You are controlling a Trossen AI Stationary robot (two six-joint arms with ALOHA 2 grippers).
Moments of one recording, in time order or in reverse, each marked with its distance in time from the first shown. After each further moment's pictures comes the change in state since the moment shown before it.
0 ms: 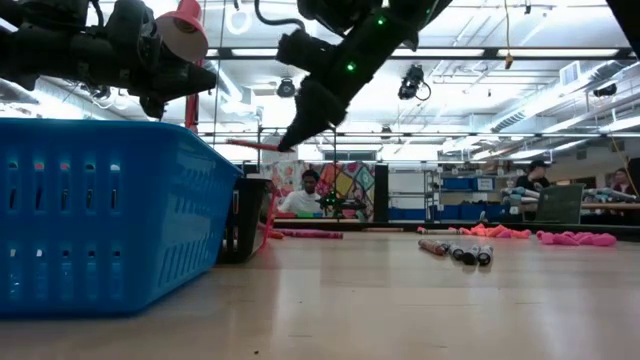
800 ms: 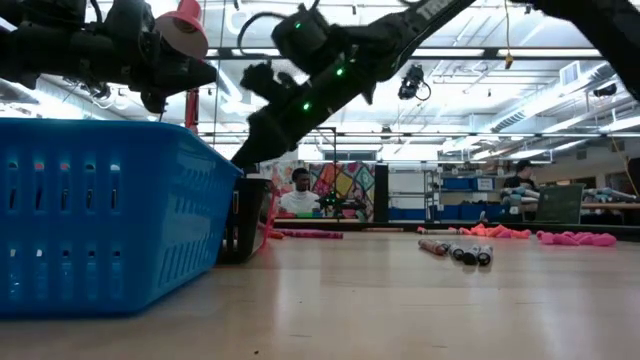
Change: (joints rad) left arm 0.000 -0.002 0.000 0.035 0.000 0.028; right arm -0.085 0.222 0.105 0.279 -0.175 -0.026
